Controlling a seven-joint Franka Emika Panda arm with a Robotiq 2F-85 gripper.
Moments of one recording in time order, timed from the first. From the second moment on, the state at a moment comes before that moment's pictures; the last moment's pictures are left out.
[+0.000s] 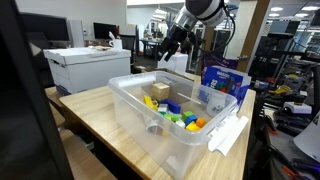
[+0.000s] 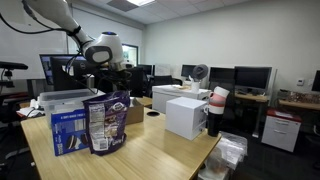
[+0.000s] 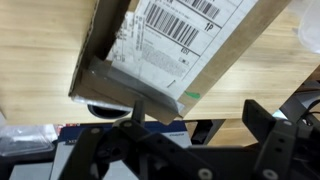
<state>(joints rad) -0.02 0.17 0.07 -2.17 0.42 2.73 -0.37</state>
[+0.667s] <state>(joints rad) -0.05 0.13 0.16 -2.16 0.82 2.75 -0.84</state>
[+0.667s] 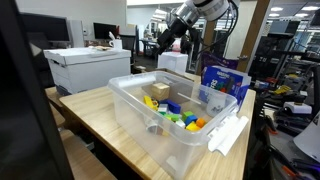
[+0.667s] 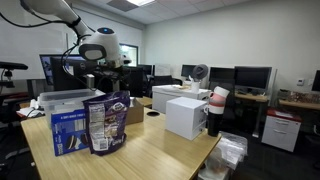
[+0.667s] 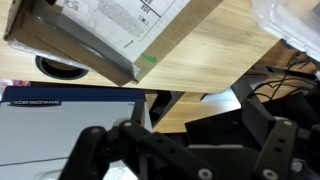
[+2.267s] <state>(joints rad) 0.59 0.23 -0.58 -2.11 -0.27 2.63 -0.24</state>
